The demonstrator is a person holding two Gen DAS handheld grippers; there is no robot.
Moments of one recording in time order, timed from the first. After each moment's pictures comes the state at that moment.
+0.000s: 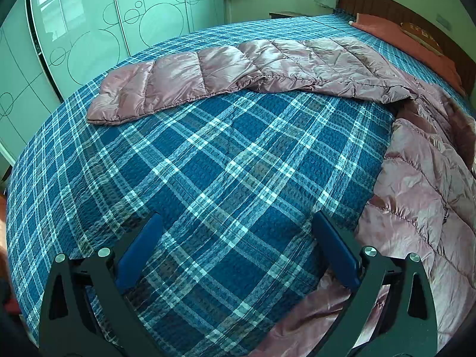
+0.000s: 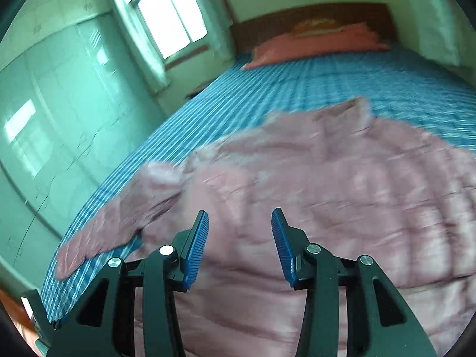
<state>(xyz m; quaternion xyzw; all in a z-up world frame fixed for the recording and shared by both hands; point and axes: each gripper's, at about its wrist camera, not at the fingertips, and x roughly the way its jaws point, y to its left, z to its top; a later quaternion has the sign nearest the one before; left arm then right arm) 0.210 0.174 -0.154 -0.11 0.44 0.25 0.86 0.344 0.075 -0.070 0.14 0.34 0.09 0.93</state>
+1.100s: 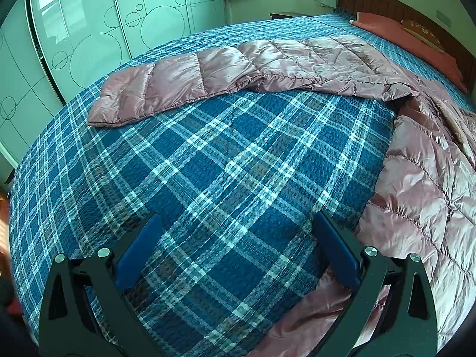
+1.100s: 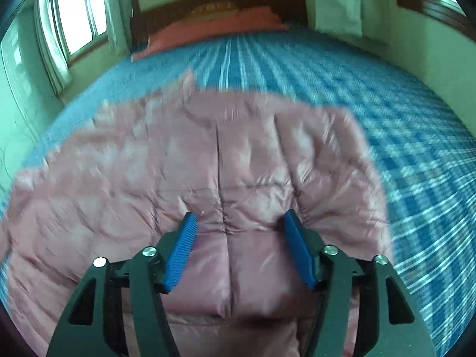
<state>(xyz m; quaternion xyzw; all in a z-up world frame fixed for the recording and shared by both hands) 0.211 0.173 -0.155 -0.11 0.44 0.25 0.86 0.388 -0.015 -0.142 0.07 0.41 -0.09 0.90</state>
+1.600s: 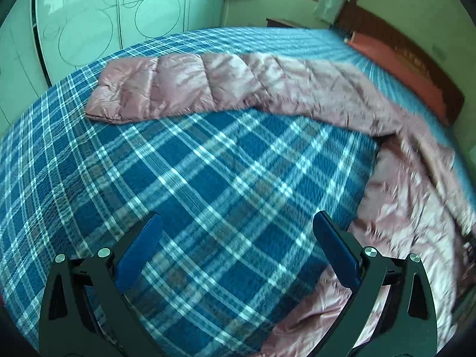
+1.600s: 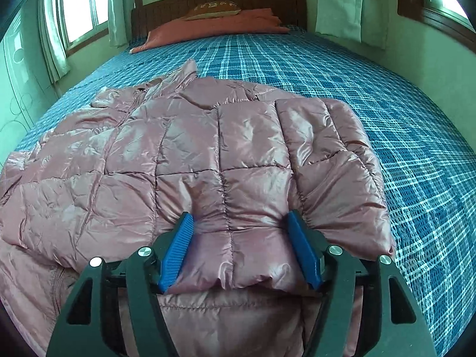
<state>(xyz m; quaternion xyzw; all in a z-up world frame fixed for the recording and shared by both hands) 0.200 0.230 -0.146 -0.22 0.41 0.19 0.86 0.369 -0.011 -0.147 0.07 0.41 -0.09 0.91</state>
